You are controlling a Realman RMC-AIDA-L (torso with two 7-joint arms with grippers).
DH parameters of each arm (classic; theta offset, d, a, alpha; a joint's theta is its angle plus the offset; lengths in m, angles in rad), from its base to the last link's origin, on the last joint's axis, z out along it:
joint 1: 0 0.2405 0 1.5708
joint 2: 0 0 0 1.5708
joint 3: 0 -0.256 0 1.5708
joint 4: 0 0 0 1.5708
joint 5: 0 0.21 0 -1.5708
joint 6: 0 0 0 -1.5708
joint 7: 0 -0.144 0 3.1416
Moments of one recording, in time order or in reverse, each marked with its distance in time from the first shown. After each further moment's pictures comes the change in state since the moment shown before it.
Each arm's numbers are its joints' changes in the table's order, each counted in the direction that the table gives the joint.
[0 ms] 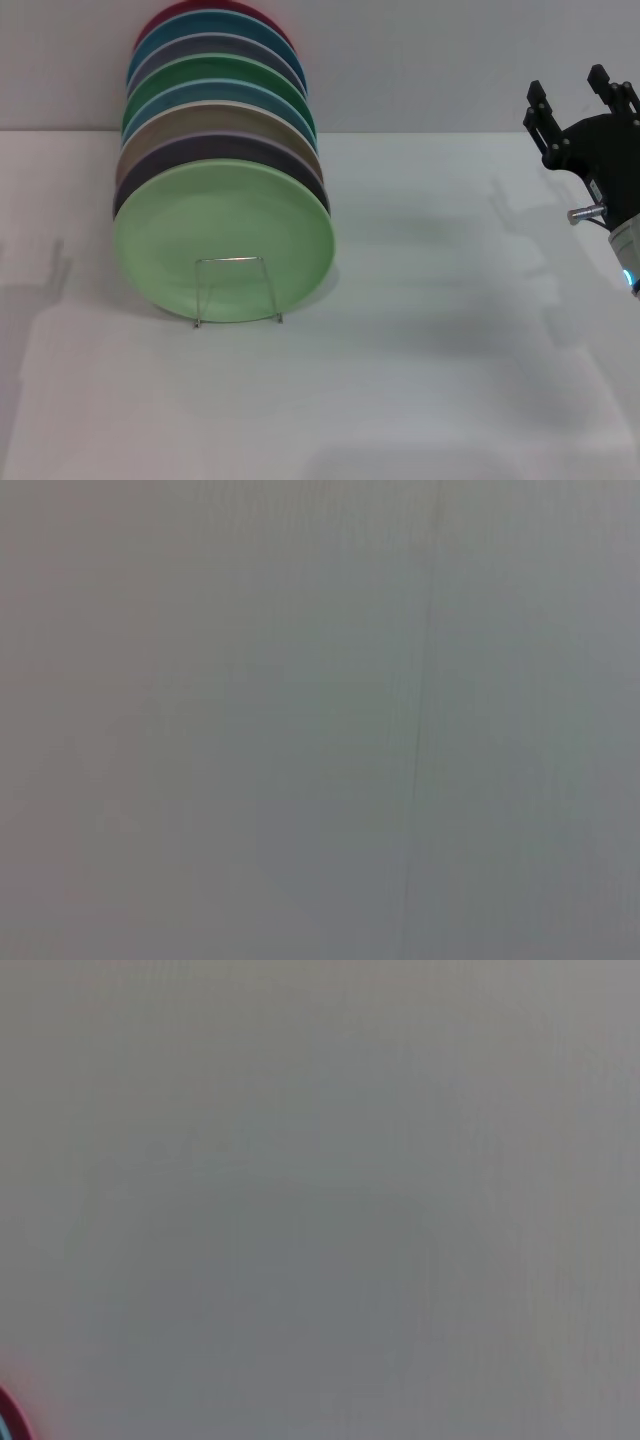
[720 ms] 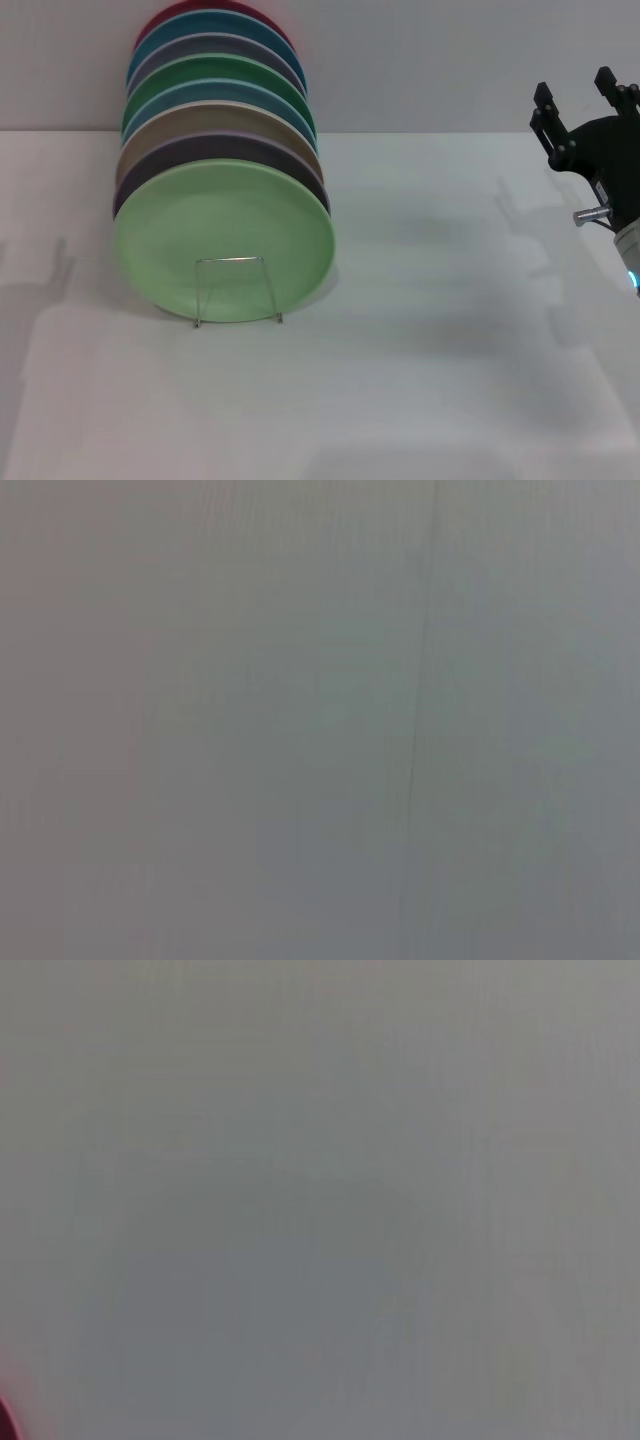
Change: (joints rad) left arm -0.001 0.001 0.000 -0.005 0.000 0.012 0.000; right arm -0.005 -0.001 -0.004 -0.006 0.006 0.000 0.001
